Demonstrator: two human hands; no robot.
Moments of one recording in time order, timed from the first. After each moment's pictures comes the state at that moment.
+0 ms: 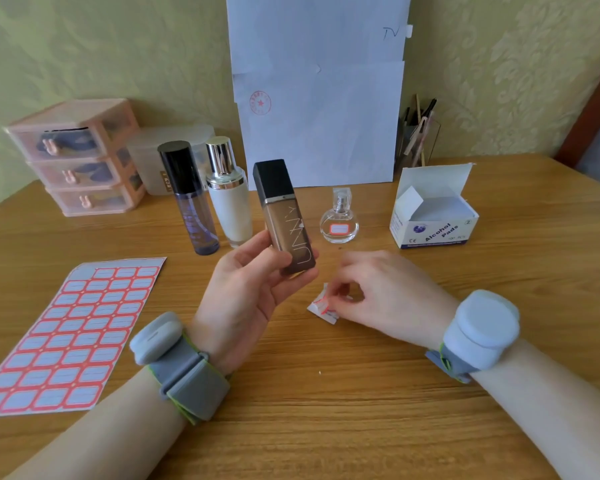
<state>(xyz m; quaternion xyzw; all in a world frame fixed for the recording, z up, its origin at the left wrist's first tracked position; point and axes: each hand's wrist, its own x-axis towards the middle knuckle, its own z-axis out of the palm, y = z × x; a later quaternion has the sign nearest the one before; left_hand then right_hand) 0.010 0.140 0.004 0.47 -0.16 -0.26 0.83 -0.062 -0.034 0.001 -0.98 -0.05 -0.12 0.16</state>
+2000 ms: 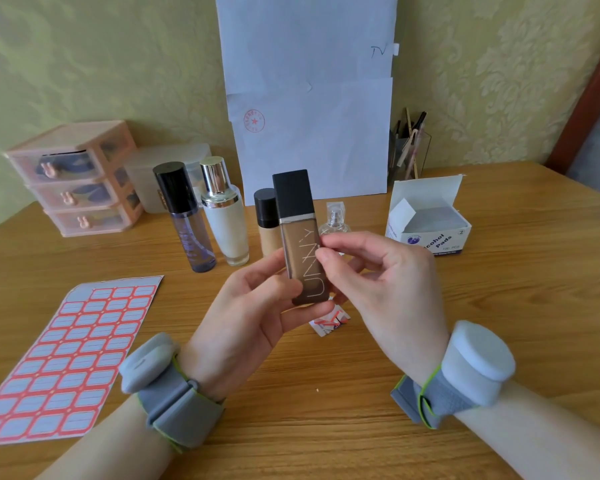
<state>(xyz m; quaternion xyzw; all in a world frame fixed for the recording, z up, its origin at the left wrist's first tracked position) 0.005 0.143 0.011 0.45 -0.27 -0.34 0.78 -0.073 -0.002 0.016 -0.77 0.03 -0.40 0.50</state>
